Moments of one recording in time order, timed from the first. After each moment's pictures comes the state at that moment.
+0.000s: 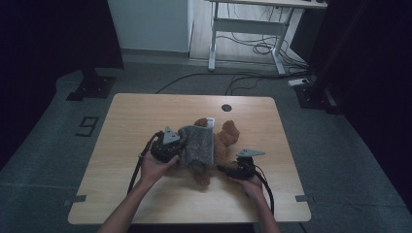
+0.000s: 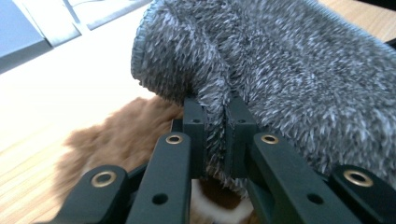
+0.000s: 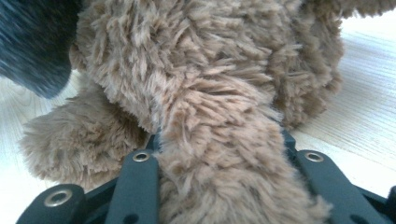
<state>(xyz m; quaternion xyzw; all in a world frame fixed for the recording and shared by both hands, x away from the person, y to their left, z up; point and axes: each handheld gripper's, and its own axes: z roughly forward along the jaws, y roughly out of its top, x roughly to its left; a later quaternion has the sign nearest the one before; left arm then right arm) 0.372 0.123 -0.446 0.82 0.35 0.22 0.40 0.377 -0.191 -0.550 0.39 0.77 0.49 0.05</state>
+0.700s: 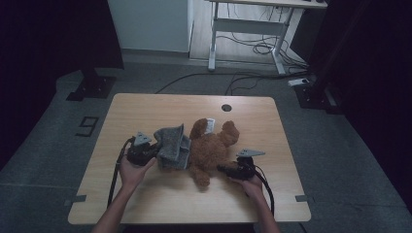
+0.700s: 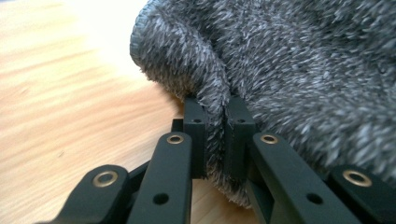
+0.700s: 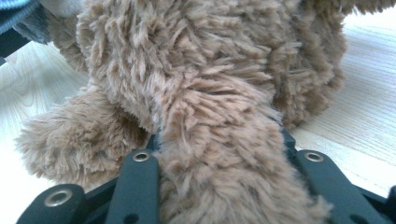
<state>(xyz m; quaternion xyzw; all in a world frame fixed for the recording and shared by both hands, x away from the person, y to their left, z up) 0.375 0.198 -0.485 0.78 0.45 0.19 0.40 0.376 -0.191 -0.551 0.40 0.77 0.49 0.05</state>
